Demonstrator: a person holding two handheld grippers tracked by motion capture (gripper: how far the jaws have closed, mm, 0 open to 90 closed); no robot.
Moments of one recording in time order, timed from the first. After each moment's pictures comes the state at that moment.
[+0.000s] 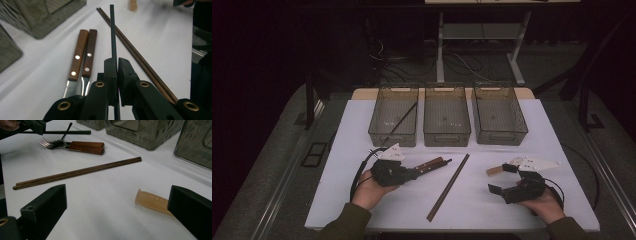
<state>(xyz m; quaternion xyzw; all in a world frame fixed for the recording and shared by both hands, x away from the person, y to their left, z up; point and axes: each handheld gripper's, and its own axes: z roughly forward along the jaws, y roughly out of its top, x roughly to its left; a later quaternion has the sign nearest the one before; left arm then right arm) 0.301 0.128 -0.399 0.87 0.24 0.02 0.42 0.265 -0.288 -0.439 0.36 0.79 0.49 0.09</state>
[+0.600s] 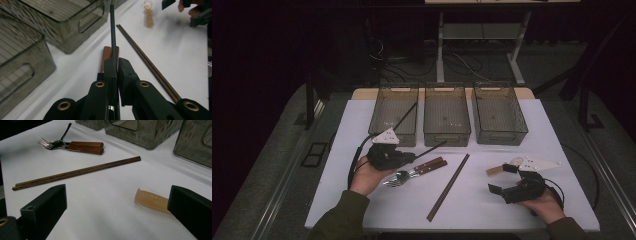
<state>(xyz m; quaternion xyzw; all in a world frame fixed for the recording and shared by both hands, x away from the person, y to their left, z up) 0.332 0.137 -0.381 0.86 0.26 0.05 0.44 0.265 -0.289 -0.440 0.36 0.79 0.49 0.09</state>
